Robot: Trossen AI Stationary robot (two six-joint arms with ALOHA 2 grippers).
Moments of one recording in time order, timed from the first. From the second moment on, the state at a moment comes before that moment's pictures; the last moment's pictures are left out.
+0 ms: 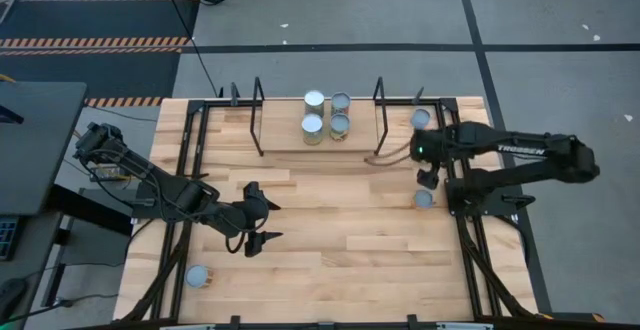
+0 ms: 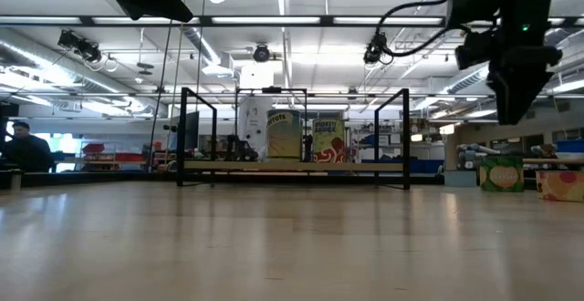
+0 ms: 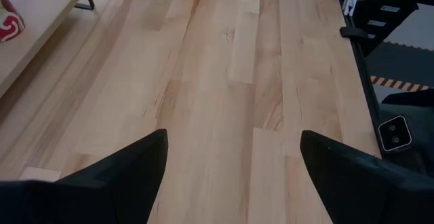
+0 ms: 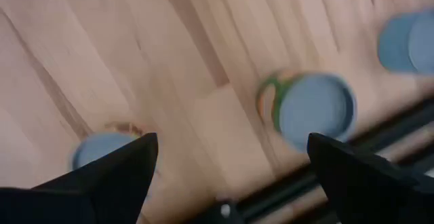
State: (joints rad) left arm -0.52 1.19 0.88 -0.36 -0.45 -0.51; right arm -0.32 0.96 0.77 -1.19 0.17 0.15
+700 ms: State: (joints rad) left arm -0.52 1.19 0.88 -0.36 -0.45 -0.51; right arm -0.98 0.94 0.77 -1.05 -0.01 0.14
